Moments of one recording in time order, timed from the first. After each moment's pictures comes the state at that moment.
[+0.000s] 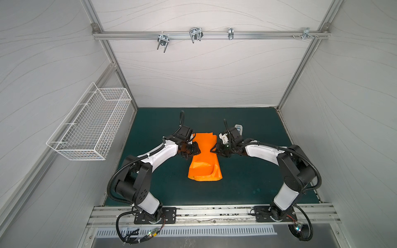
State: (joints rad) left arm -0.44 1.57 1.02 -0.58 0.29 -0.61; right arm 0.65 1.72 1.01 -0.19 -0.48 0.79
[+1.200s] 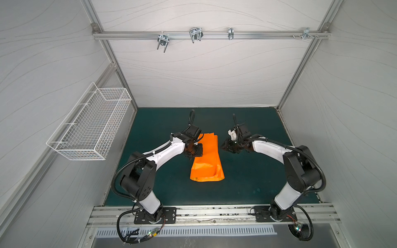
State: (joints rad) left arm -0.53 1.63 1.14 -0.72 0.13 -0.52; right arm 0.52 1.72 1.04 -0.32 -0.44 0.68
